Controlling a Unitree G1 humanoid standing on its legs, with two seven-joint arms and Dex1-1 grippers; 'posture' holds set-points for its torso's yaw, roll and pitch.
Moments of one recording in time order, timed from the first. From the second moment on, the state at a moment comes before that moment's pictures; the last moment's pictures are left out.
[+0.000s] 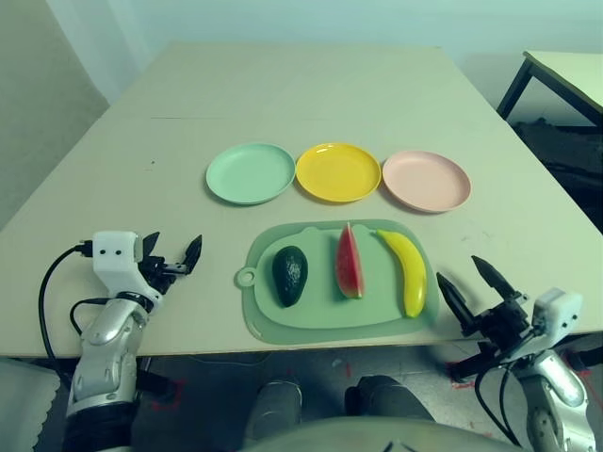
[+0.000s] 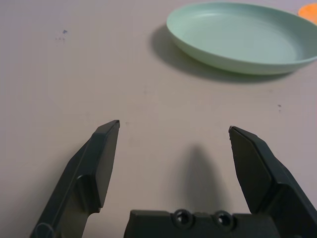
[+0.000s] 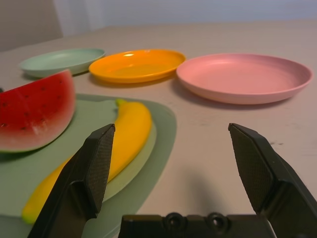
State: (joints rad) left arm 0.07 0.47 0.38 0.09 -0.31 0.07 -0.39; right arm 0.33 -0.23 -0.21 0.00 0.47 -0.34 0.76
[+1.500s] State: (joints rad) left arm -0.13 0.93 0.21 -0.04 -0.59 0.28 -1.35; right arm -0.31 -1.13 0.07 -0.38 0.23 0.05 1.09
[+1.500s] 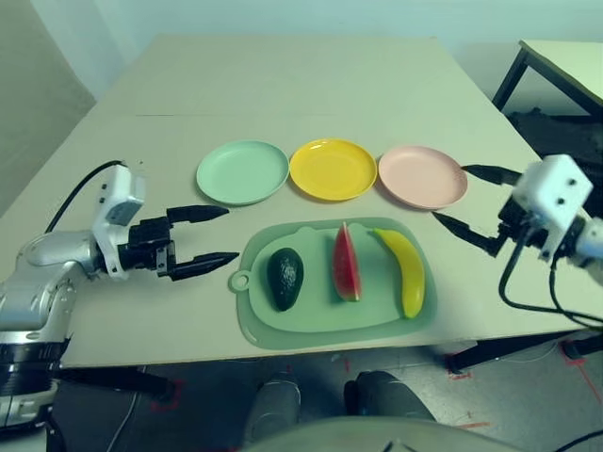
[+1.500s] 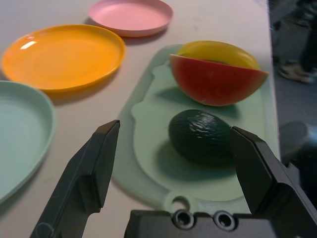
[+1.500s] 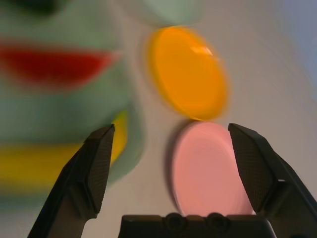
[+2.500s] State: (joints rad) left arm -0.17 0.92 0.17 -0.16 -0.60 0.40 -1.35; right arm -0.71 -0.84 0.53 0.13 -0.24 -0.64 1.49
